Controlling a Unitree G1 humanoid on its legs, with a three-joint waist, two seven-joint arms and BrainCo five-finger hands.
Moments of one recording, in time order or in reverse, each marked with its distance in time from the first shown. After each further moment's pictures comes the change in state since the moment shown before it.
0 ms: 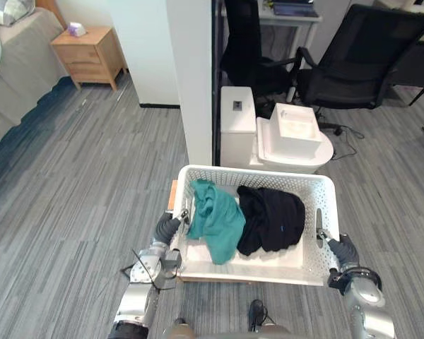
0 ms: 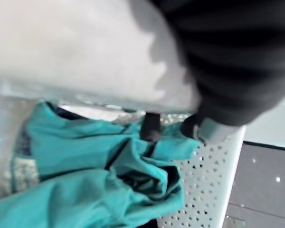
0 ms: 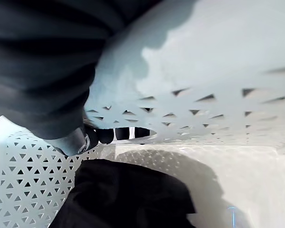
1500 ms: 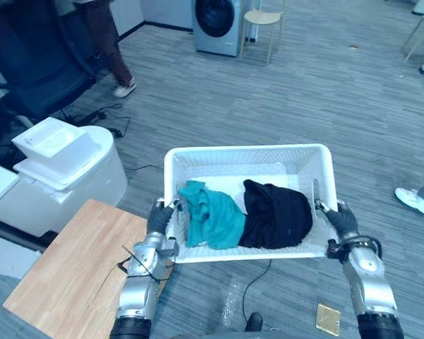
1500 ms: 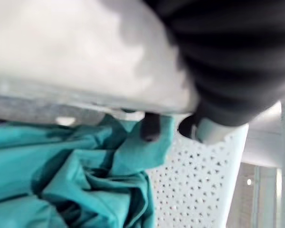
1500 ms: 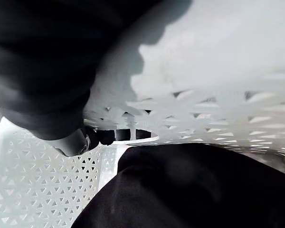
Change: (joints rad) left arm -0.050 -0.049 0.037 -0.065 0.001 0.007 0.029; right arm -0.110 -0.056 0.017 -0.074 -0.022 0.032 -0.036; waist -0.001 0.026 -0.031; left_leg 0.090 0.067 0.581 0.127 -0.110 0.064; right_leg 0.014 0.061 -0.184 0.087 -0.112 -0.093
